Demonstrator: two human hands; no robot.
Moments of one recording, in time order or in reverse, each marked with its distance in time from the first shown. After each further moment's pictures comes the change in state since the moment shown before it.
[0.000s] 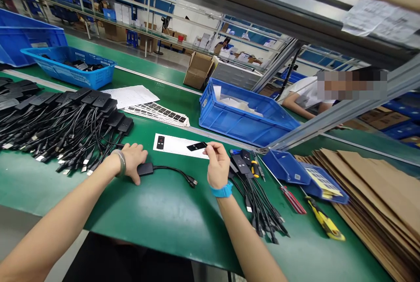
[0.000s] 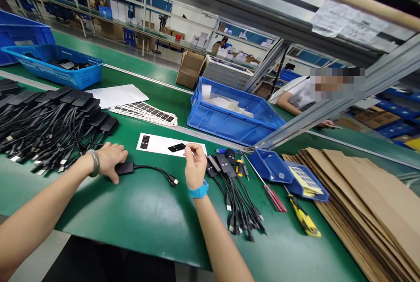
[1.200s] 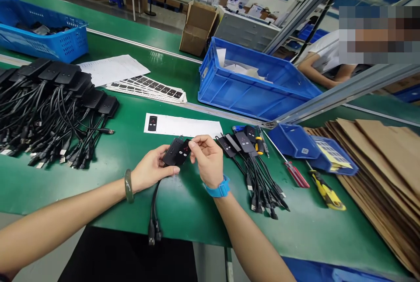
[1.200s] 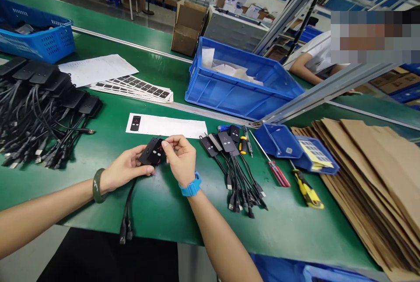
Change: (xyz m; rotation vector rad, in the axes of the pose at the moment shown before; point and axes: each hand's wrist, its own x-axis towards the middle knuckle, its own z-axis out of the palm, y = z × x) left_hand 0.020 0.091 0.066 -1.667 0.111 0.150; right_hand -0.037 -0.026 0.005 0.165 -0.190 0.310
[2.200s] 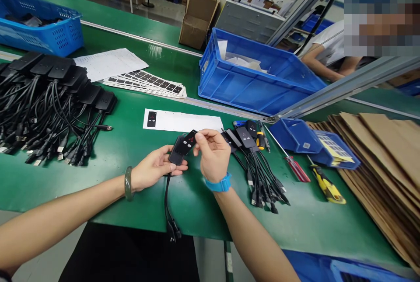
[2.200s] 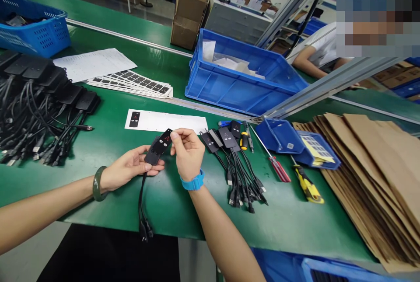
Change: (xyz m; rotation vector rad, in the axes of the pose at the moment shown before) left_hand -0.003 -0.007 0.003 -0.257 -0.123 -0.066; right_hand 0.001 0.003 -0.004 -0.023 0.143 -0.064
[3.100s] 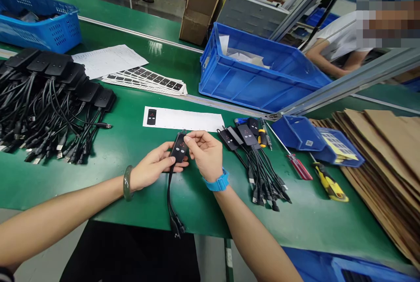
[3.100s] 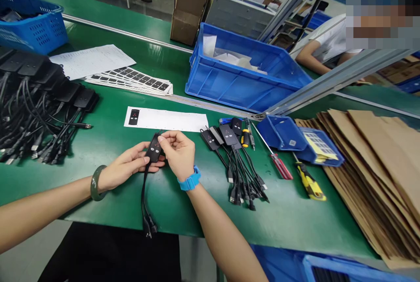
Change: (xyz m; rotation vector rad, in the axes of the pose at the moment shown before) left_hand -0.002 0.003 0.004 0.020 0.005 0.018; right_hand -0.004 -0.006 0.009 -0.035 -0.118 0.141
